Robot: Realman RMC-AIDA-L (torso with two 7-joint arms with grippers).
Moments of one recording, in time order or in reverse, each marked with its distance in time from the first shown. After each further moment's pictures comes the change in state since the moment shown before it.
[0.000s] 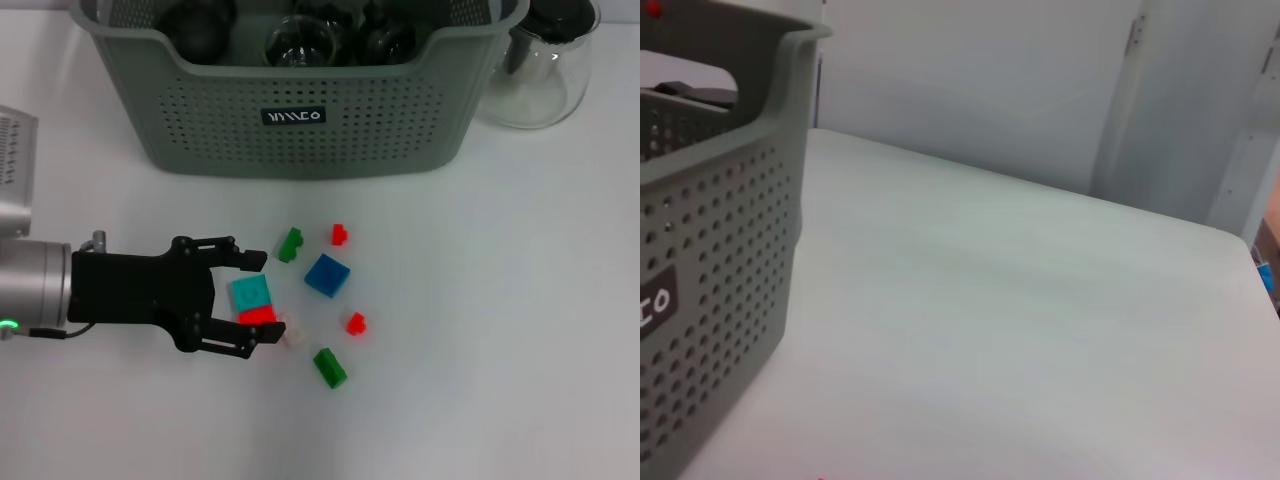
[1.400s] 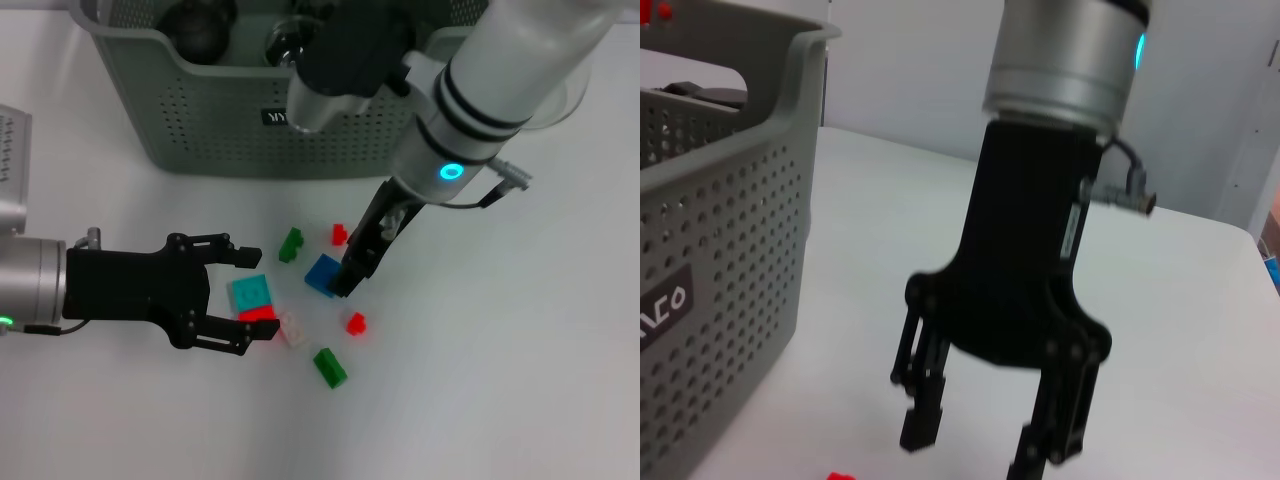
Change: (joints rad) left arm -0.003 0.007 -0.004 0.000 0.003 -0.002 0.007; right arm -0.001 0.031 -0.534 0.401 0.246 -0.085 -0.001
